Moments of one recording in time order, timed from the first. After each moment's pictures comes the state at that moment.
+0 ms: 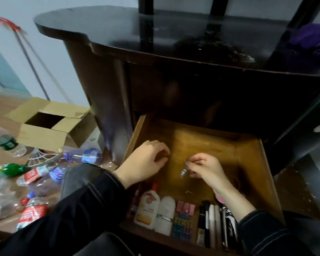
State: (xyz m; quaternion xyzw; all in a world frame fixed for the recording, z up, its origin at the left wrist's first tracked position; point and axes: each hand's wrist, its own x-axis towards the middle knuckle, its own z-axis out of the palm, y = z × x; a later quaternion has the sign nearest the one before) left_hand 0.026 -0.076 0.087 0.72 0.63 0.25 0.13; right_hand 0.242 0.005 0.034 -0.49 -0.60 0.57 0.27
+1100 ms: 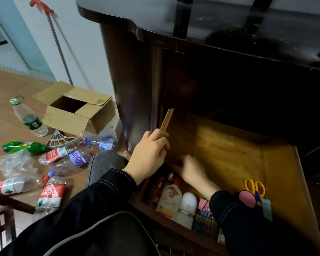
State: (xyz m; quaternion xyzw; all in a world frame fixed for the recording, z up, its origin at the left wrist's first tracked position) left_hand -0.023 -0.106 0.054 0.65 0.71 0.27 0.03; right_hand 0.132 -0.006 -0.028 -0.46 -0.84 0.28 0.04
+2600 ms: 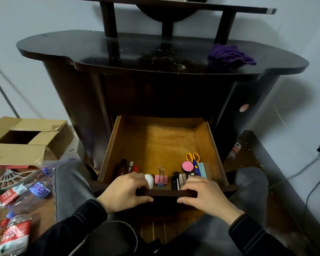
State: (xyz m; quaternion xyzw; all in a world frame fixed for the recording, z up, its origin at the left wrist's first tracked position) left_hand 0.066 -0.205 0.073 0.83 0.52 0.16 0.13; right_hand 0.362 -0.151 0.067 -0.42 -0.88 0.19 0.09
